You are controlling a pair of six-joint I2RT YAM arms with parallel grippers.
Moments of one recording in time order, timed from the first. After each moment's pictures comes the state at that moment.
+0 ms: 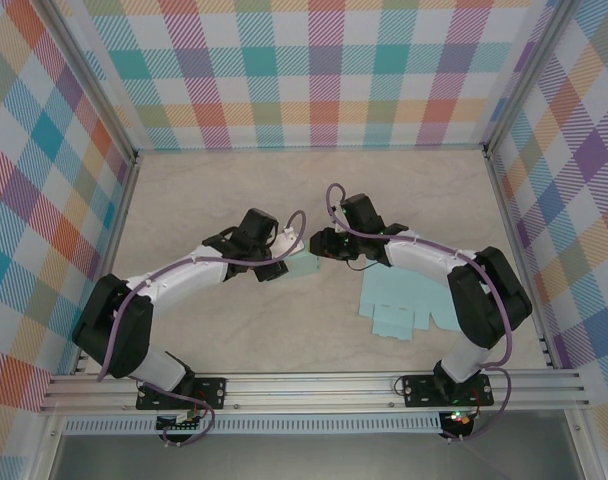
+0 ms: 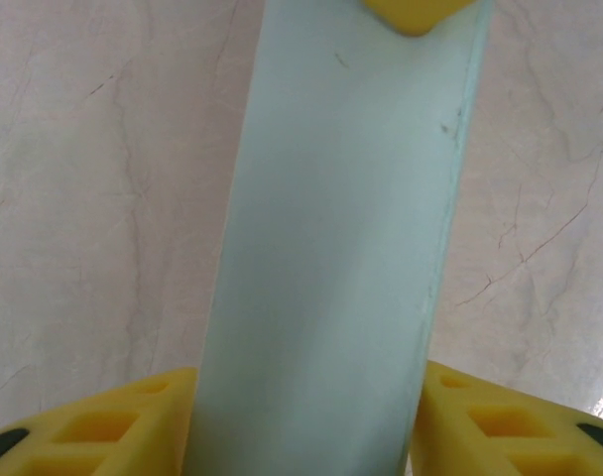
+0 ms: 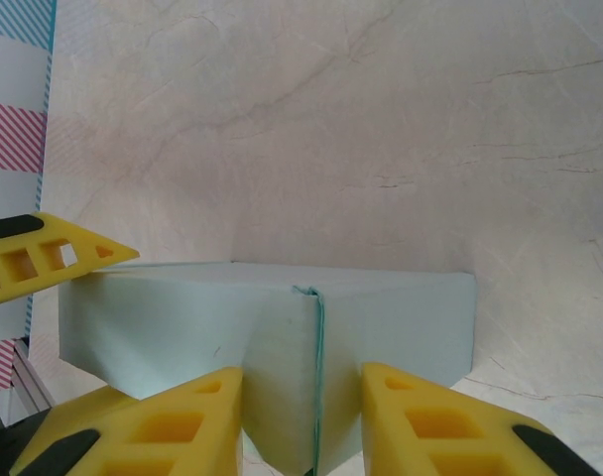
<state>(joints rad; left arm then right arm) -0.59 1.50 0.96 -0.41 0.01 0.58 0.59 1.67 1.03 -0.18 -0.42 0.65</state>
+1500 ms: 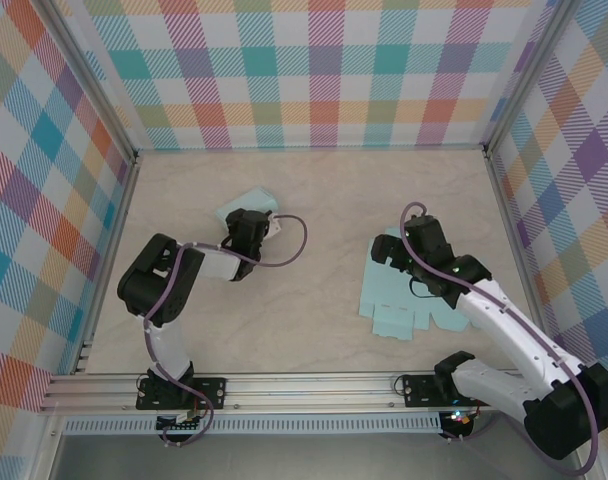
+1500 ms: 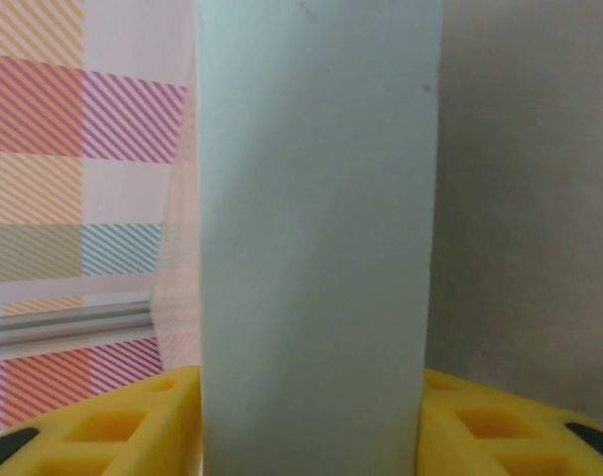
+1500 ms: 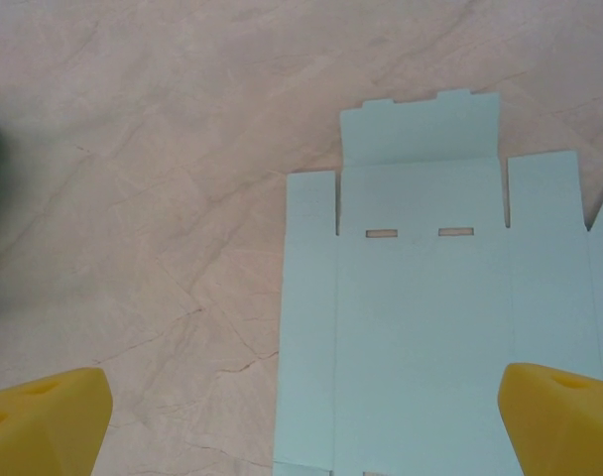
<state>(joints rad) -0.46 1.86 0.81 0.44 -0.62 0.94 0.48 1.02 0.83 -0.65 0.19 0.65</state>
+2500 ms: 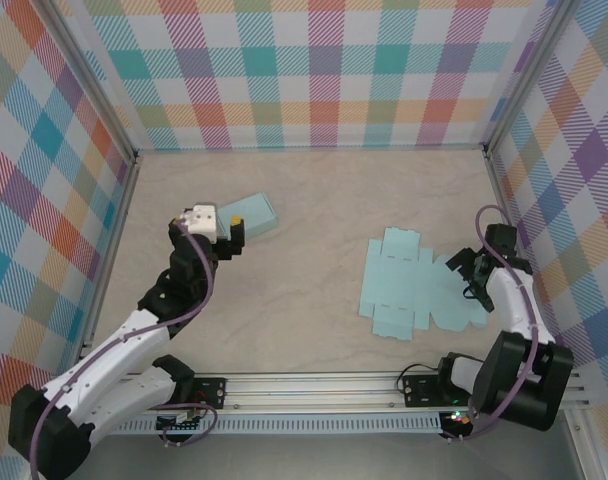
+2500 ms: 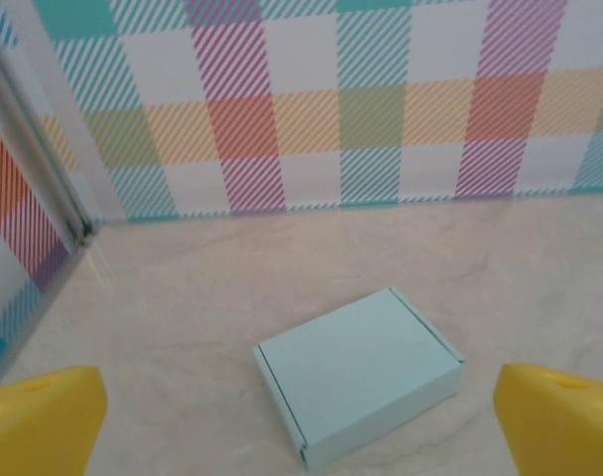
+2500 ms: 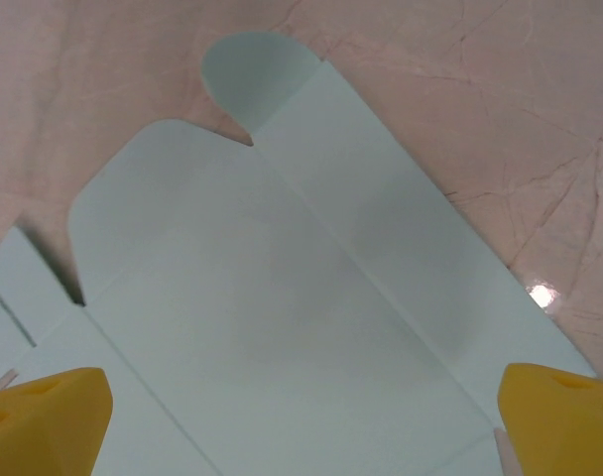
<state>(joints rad) -0.55 0.85 0.60 0.01 -0.59 -0.12 -0.29 1.20 0.71 -0.71 0.04 0.61</state>
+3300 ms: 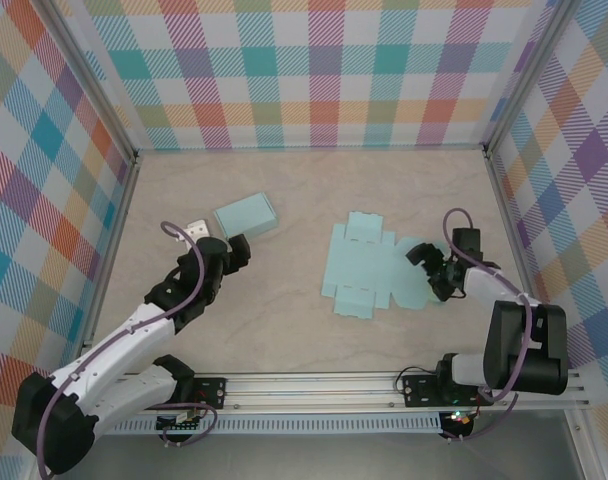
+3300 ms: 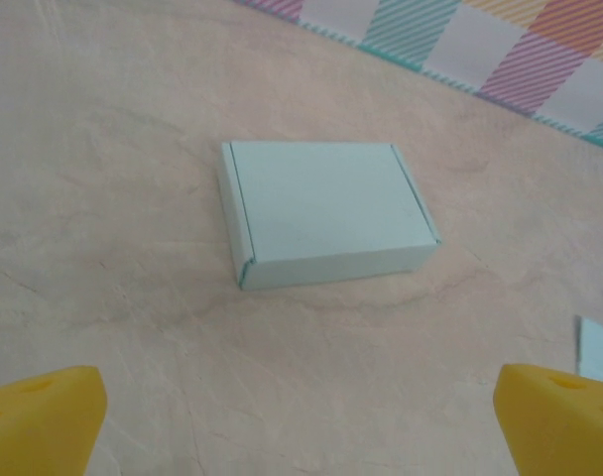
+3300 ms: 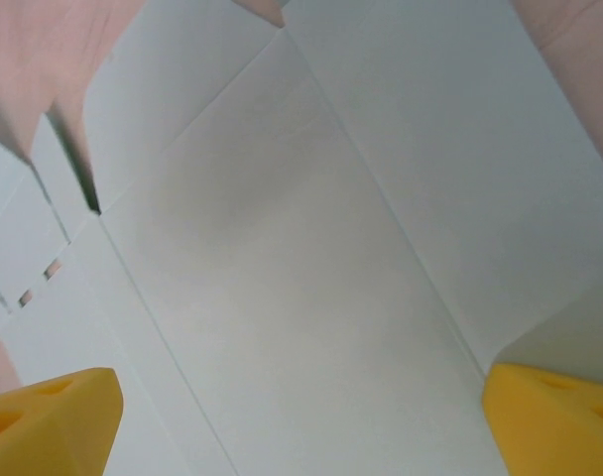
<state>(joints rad) -0.54 0.94 0.63 -0.30 -0.50 -0.67 -0.06 1.33 0.56 -0.30 -0.32 0.80</state>
